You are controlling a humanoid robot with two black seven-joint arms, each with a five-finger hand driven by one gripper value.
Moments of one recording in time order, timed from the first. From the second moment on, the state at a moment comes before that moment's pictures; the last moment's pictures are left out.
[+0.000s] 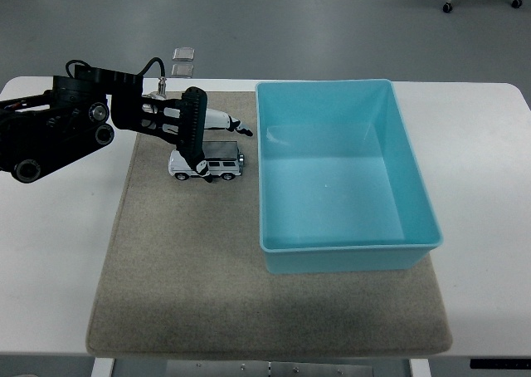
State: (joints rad) left arm -1.14 0.50 -0.24 -1.10 1.40 -0.44 -0.01; right arm 0.04 0.00 -0.01 0.12 -0.03 0.18 0.09
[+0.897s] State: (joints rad) left arm -1.13 0.49 -0.29 -1.11 1.39 -0.47 0.08; right arm 0.04 0.00 -0.01 0.12 -0.03 0.18 0.09
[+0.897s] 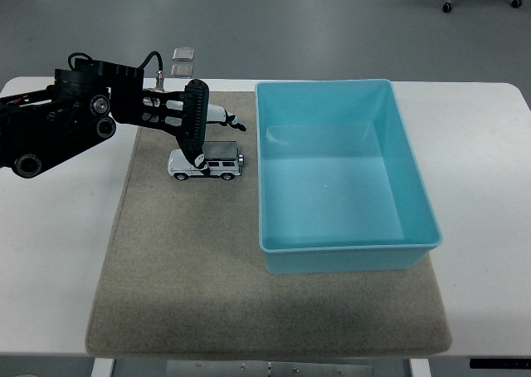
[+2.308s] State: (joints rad) left arm -1.13 0.51 -0.37 -1.11 1.39 -0.48 0.08; right arm 0.04 0.00 -0.01 0.12 -0.03 0.18 0.09
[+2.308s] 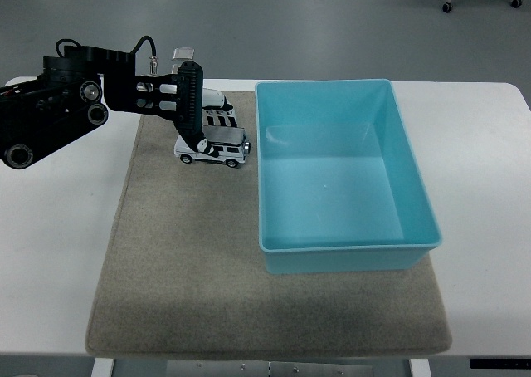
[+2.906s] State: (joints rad) left arm -1.19 0.50 -0.49 -1.12 1.40 -0.46 0.08; right arm 0.04 0.00 -0.01 0.12 -0.03 0.18 0.09
